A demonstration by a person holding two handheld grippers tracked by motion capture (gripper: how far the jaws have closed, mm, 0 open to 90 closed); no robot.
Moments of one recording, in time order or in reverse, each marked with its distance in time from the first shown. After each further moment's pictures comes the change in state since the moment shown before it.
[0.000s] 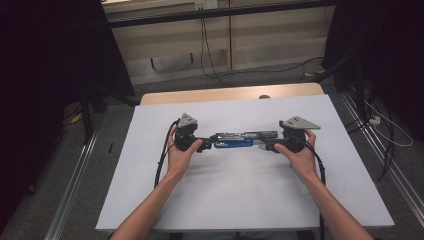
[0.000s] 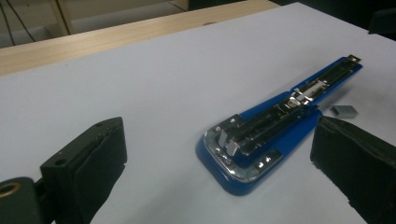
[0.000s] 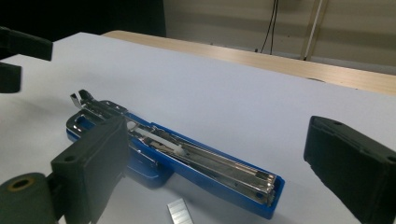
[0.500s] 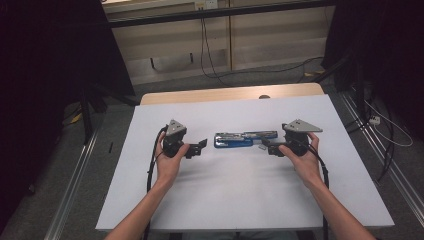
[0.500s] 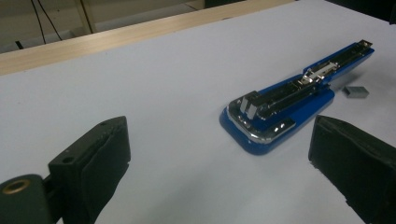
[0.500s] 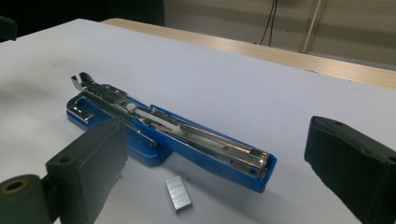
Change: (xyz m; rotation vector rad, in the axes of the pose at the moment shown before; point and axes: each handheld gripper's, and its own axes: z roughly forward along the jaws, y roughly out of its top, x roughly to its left) left arm 0.005 -0.016 -0.035 -0.007 0.073 0.019; right arm 0.001 -0.005 -0.010 0.034 -0.006 -0.028
